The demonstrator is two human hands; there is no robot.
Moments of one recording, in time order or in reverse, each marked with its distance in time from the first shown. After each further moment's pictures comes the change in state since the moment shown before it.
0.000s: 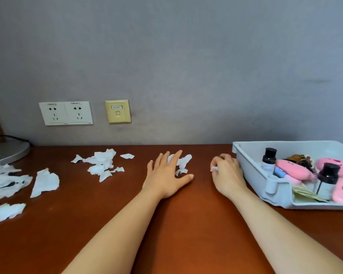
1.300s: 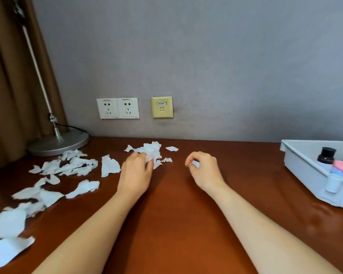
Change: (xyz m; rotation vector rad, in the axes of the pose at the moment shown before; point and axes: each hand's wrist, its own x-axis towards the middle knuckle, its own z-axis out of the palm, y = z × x) left_hand -0.085 -0.120 -0.071 0.014 0.496 -0.253; right_hand -0.036 -0.142 0.040 0.547 -0.075 -0.264
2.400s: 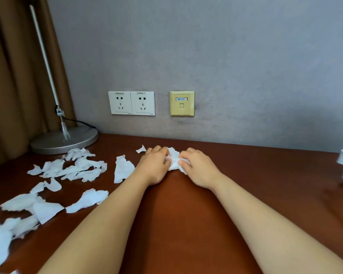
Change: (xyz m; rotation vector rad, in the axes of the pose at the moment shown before) left_hand 0.080 -0.051 0.047 0.070 -0.351 0.107; right_hand 0.077 -0.005 0.073 -0.316 -0.281 -0.289
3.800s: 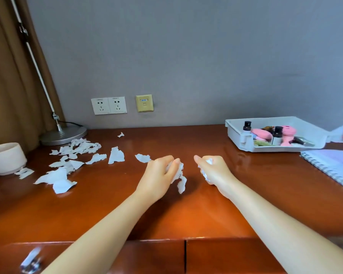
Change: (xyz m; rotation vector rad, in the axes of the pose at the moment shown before) left_hand -0.275 0.162 -0.066 -0.484 0.119 0.268; right_hand -0.289 -0.080 -0.118 0.734 0.307 0.618
